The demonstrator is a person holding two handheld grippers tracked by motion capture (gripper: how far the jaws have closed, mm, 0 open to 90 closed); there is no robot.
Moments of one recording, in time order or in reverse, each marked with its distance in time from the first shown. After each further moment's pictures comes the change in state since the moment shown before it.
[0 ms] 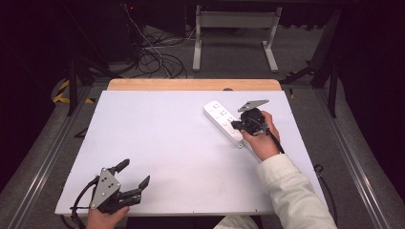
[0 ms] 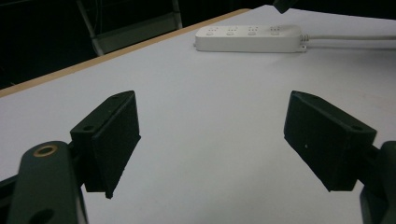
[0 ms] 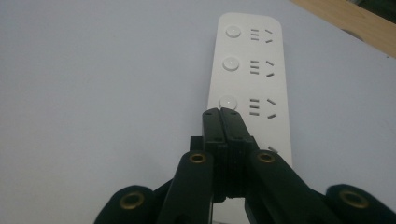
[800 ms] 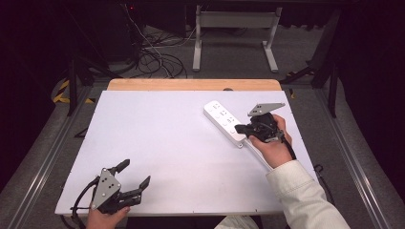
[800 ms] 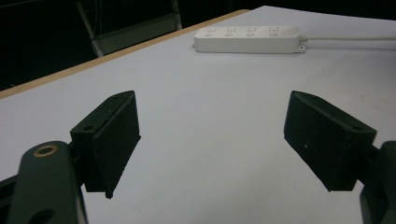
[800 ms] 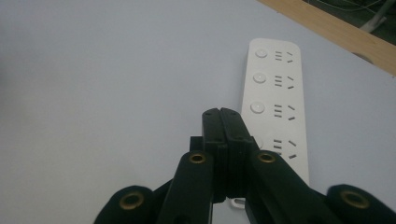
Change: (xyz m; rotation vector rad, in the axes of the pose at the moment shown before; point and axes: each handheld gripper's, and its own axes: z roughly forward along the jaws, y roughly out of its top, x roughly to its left) left arm -0.001 0.001 0.000 -0.004 -0.001 0.000; right arm 0.018 -0.002 -0.056 -0.076 0.086 -0.025
